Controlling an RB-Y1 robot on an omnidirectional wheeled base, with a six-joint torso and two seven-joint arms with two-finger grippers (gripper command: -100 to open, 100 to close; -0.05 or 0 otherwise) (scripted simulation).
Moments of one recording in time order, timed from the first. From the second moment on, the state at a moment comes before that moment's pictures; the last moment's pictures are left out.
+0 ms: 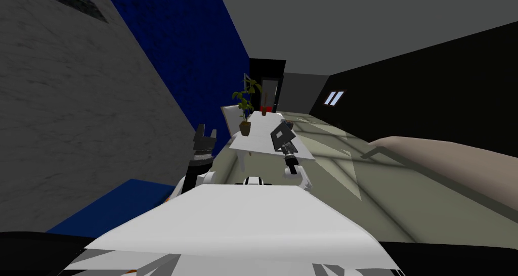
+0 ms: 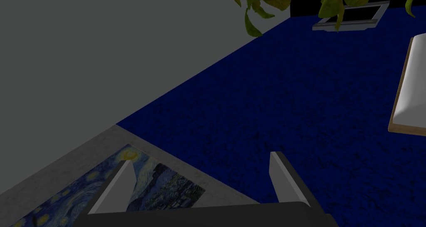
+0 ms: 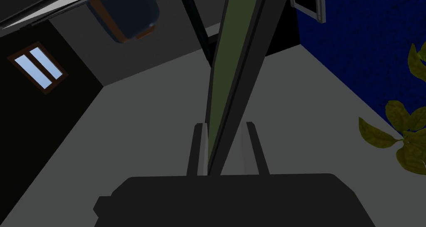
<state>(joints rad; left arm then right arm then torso) 0.45 0.02 0.03 -2.20 -0.09 -0.53 0.12 0.15 -0.09 -0.10 -1.64 0.63 -0.11 0.50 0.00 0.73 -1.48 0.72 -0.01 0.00</state>
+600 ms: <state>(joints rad) 0.45 0.02 0.03 -2.20 -0.09 -0.53 0.12 0.19 0.00 -0.11 -1.65 0.64 -0.16 0.47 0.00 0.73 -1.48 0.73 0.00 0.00</state>
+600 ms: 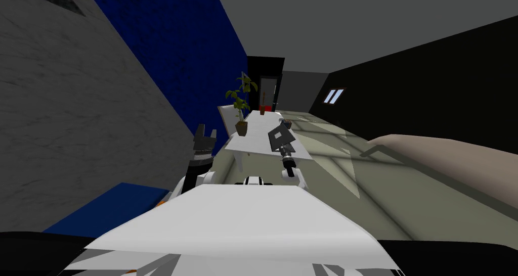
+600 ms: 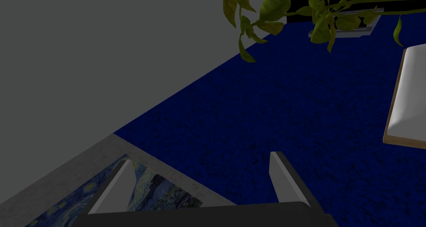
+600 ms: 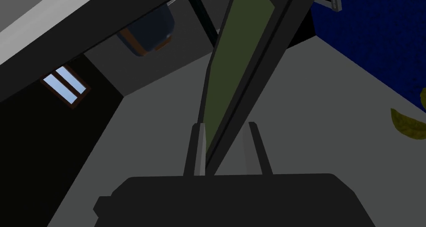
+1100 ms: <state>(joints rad) 0.45 0.02 0.03 -2.20 -0.09 -0.53 0.12 0.18 0.01 -0.13 -1.57 0.57 -0.24 0.42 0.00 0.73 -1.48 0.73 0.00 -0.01</state>
